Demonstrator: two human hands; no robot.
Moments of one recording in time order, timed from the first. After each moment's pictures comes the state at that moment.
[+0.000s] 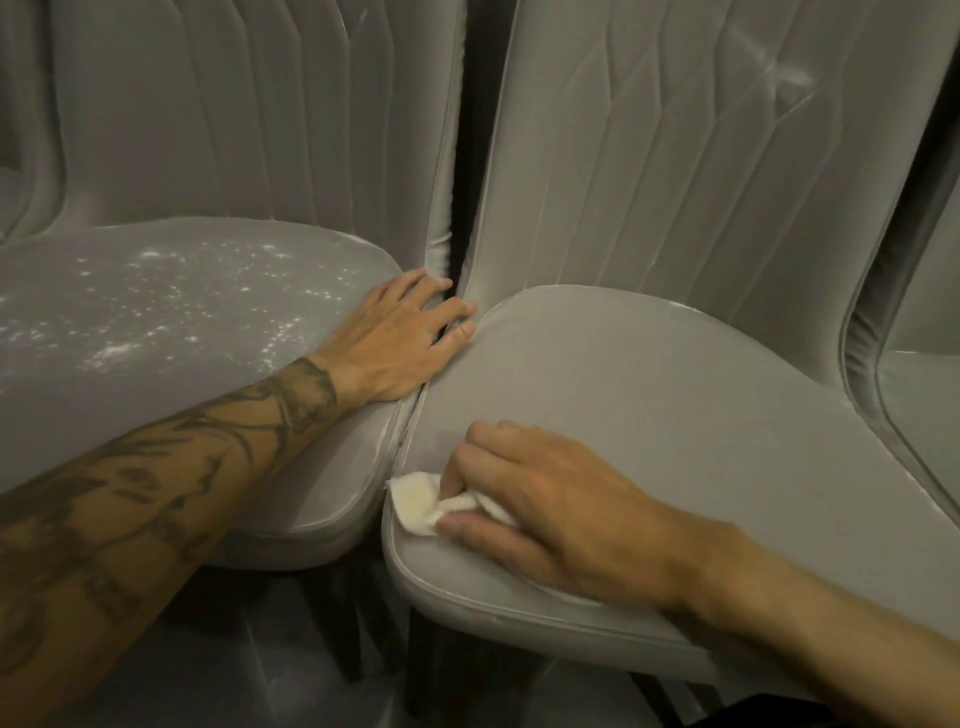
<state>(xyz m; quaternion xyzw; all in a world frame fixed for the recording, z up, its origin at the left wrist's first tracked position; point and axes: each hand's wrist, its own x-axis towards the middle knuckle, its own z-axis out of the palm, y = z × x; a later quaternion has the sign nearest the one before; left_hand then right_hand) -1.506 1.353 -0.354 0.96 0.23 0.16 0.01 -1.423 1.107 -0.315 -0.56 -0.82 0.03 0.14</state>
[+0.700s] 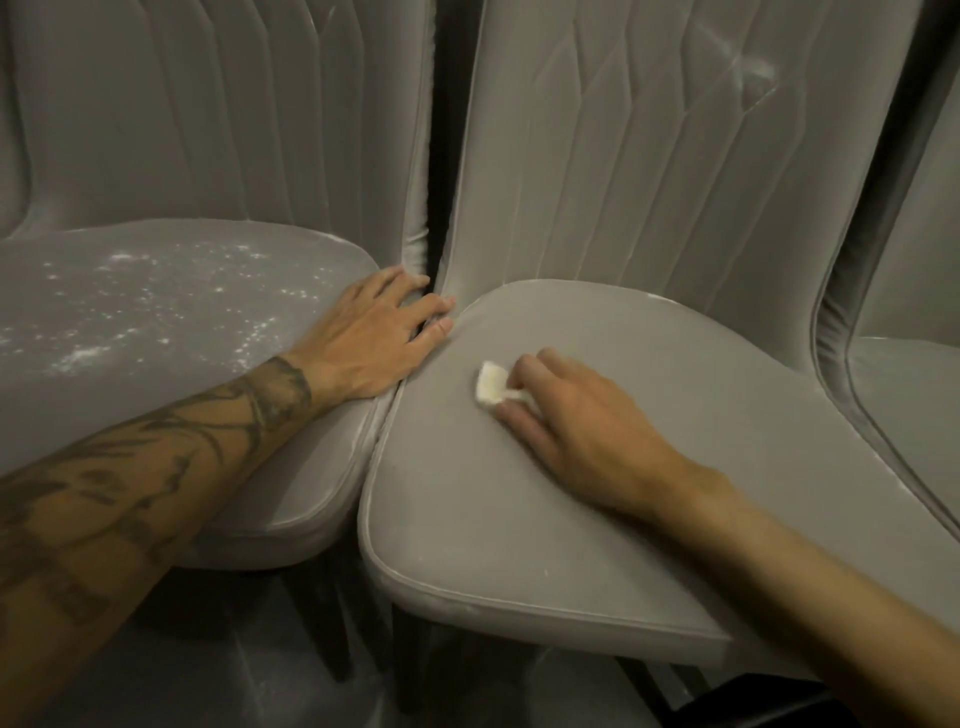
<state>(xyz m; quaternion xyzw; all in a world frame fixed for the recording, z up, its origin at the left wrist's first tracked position) -1.505 1.352 -0.351 0.96 0.24 0.15 0.02 -1.378 1.114 -0.312 -0.74 -0.66 -0.04 0.11</state>
